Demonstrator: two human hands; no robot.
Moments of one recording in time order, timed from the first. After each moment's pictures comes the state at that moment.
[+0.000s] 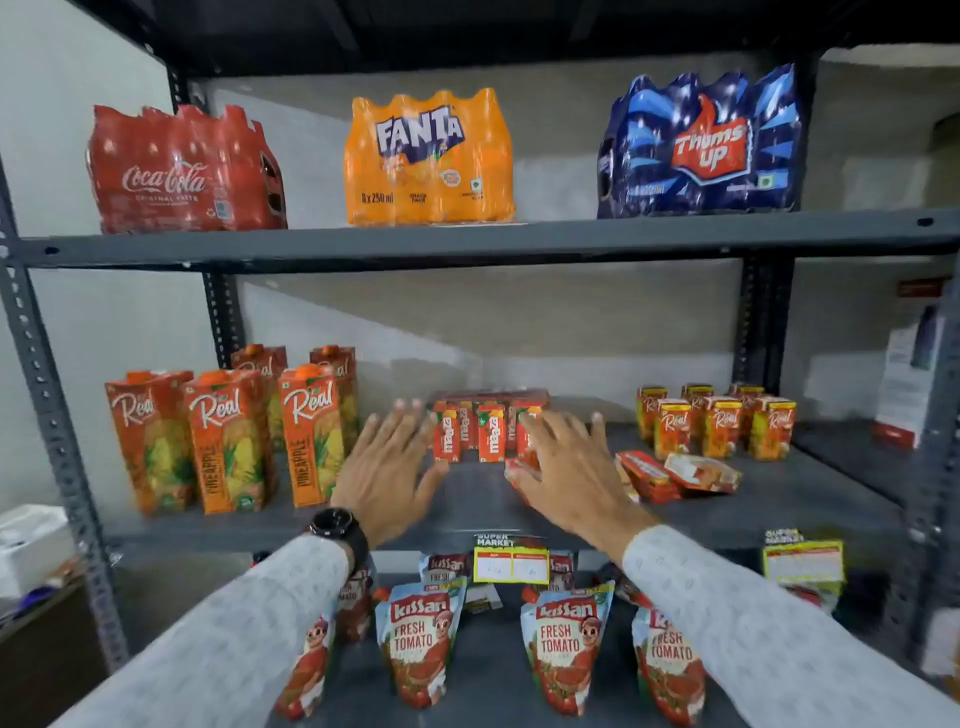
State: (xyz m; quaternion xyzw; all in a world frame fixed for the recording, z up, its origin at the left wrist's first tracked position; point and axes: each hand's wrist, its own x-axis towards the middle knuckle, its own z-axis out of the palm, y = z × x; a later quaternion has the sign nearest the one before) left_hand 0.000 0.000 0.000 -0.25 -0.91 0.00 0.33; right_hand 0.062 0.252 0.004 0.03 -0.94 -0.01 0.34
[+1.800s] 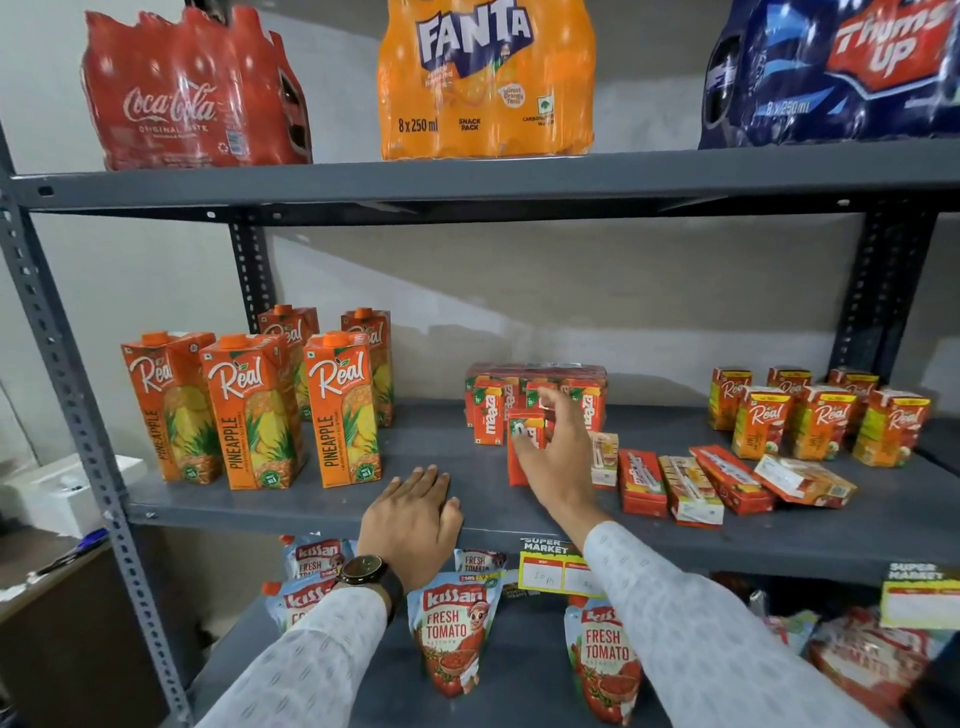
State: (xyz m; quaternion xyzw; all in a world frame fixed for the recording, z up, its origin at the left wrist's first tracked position) left_hand -0.036 -0.011 -0.085 -0.16 -0.96 -0.09 0.21; right_hand -0.058 0.197 -0.045 0.05 -0.79 0.47 0.38
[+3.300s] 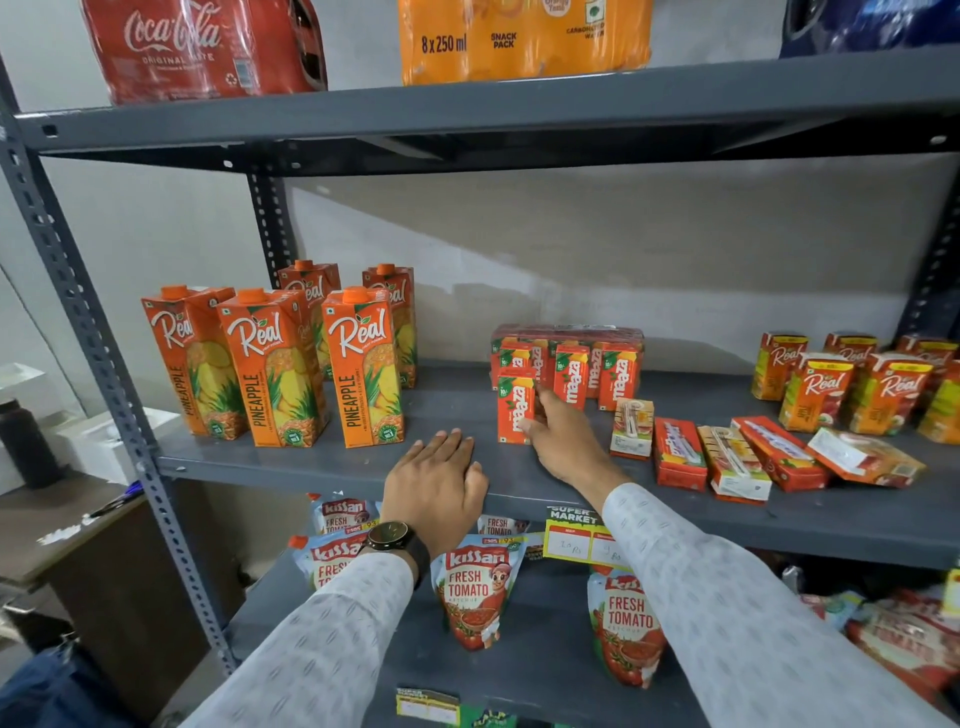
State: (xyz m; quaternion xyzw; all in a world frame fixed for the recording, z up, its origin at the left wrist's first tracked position) left_hand -0.029 -0.006 -0.084 -0.14 -0.96 -0.09 0.23; right_hand -0.070 0.187 -0.048 0.07 -0.88 0.44 0.13
